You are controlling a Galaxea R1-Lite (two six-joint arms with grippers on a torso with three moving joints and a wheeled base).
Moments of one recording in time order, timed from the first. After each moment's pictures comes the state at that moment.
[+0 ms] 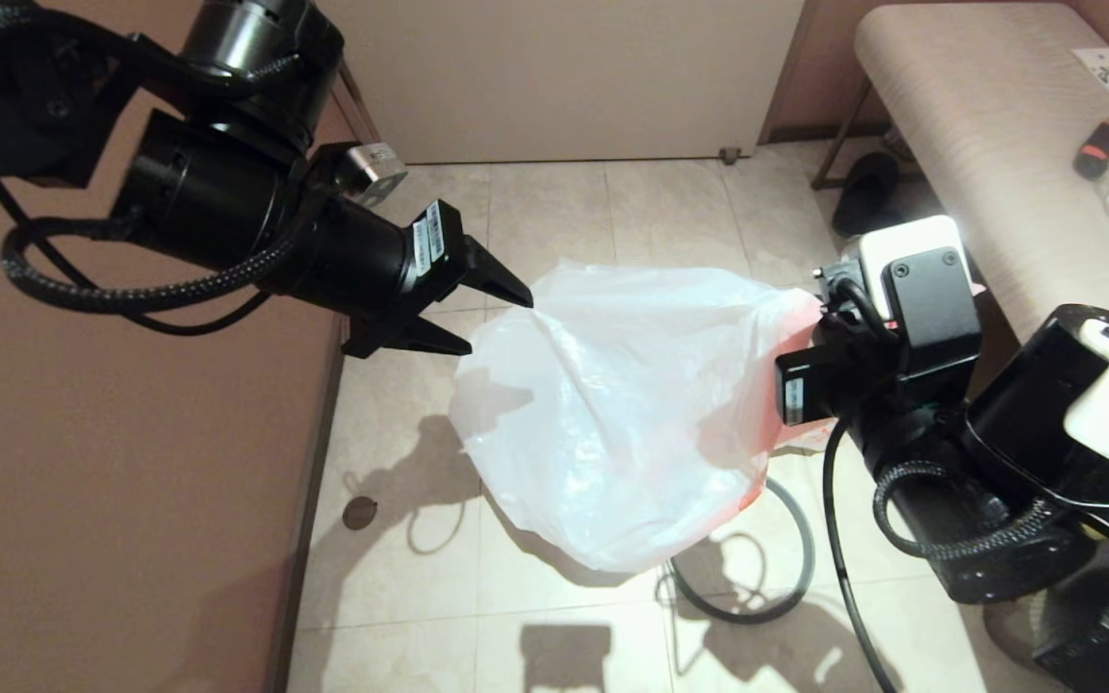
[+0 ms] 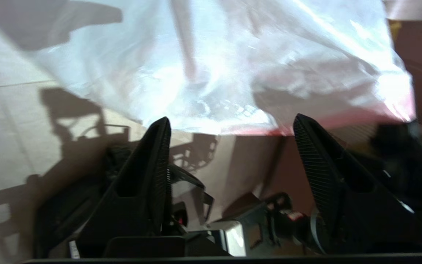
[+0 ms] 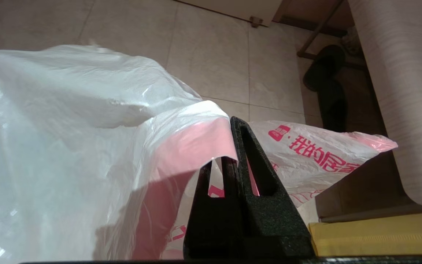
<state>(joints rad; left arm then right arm) -0.50 1.74 -1.84 0.77 -0.22 -0.62 0.78 1.67 -0.71 -1.21 -0.71 -0.40</state>
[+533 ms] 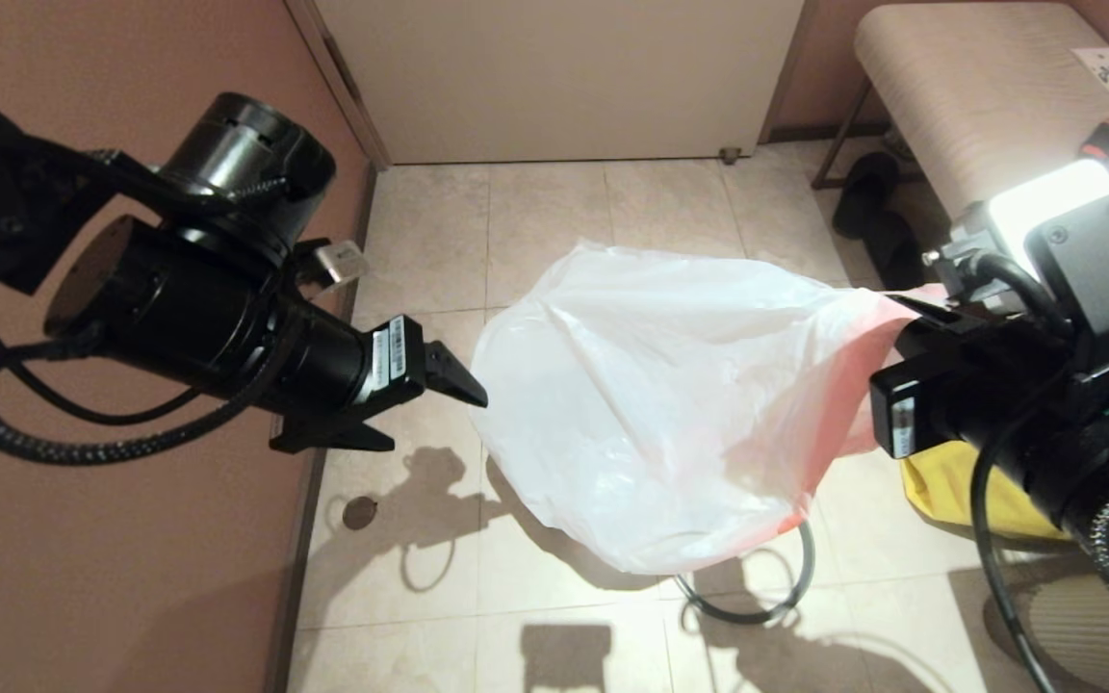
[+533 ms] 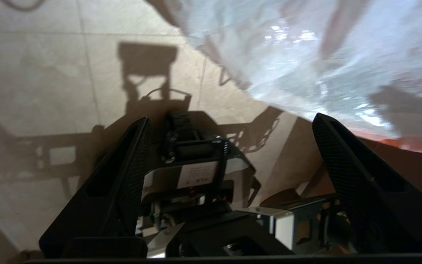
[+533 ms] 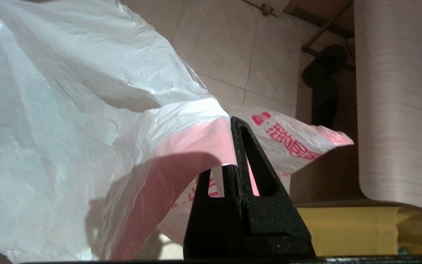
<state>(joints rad) -0.50 1.62 -1.52 0.77 -0.06 -0.61 0.83 1.39 -0.74 -0.75 -0.71 -0.43</state>
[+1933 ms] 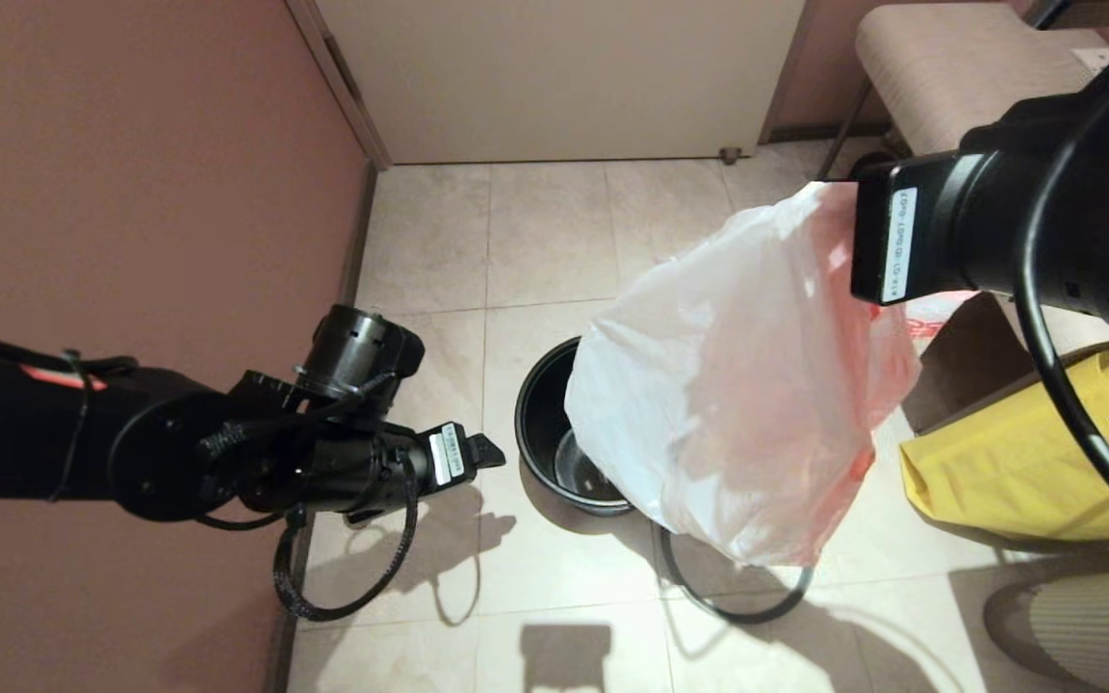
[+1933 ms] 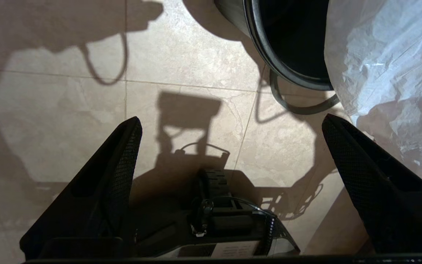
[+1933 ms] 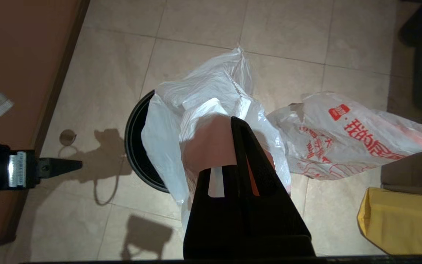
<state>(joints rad) -0.49 1.73 -0.99 0.05 0.14 -0.62 0.89 1.47 -1.41 0.06 -0.60 0.00</state>
